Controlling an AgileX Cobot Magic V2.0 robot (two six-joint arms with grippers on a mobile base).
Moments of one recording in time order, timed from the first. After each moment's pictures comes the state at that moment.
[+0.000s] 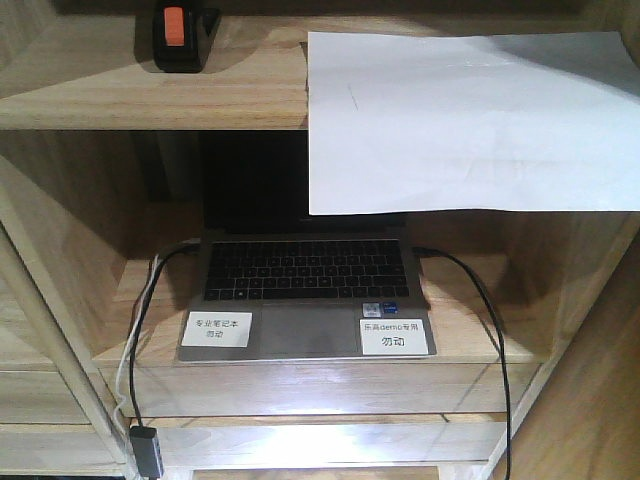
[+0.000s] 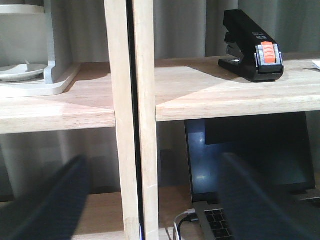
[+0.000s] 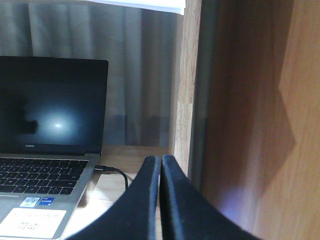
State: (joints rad) left arm -0.06 0.39 -0.60 -0.08 0.33 0.09; right arm 0.06 -0.01 0.03 -0.12 0.03 0.11
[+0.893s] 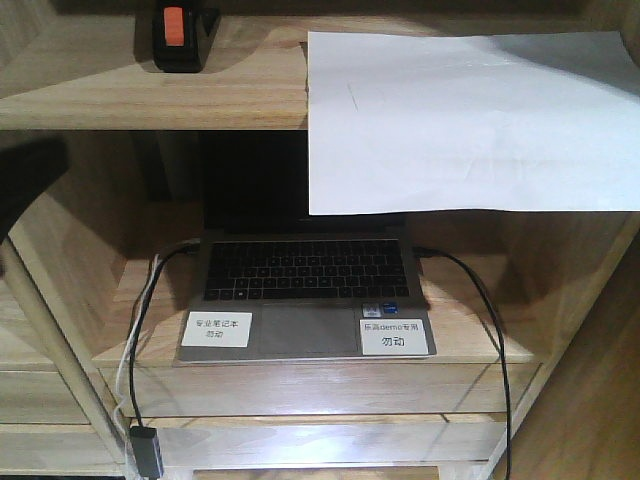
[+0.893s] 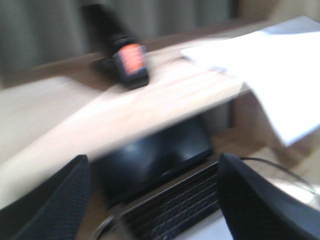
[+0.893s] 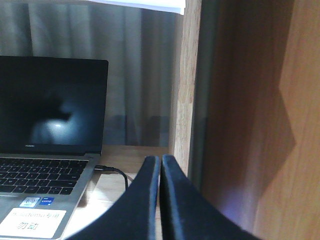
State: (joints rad) left arm -0.40 0.78 -0.89 -0.26 0.38 0.35; right arm 0.06 -0.01 0.03 -0.12 0.03 0.11
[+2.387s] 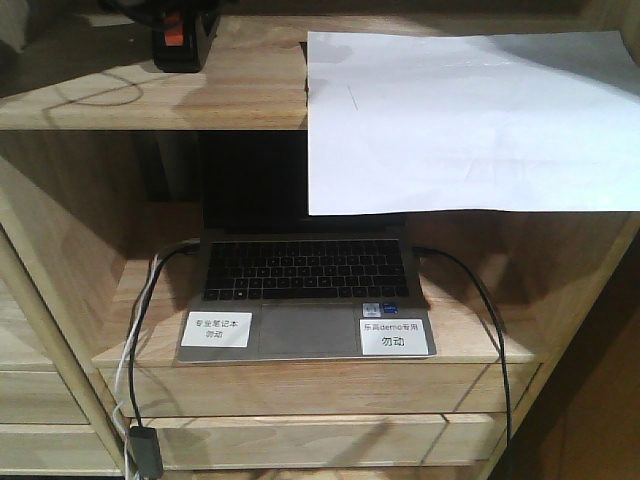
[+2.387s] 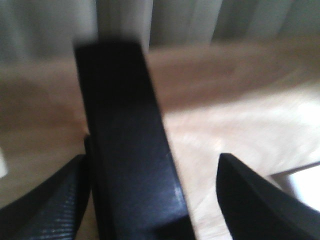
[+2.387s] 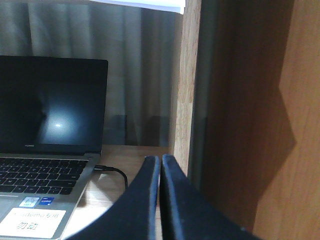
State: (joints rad) left arm -0.40 1.76 -2.02 0.05 0.86 -0.20; right arm 0.06 -0.01 0.03 -0.12 0.03 0.11
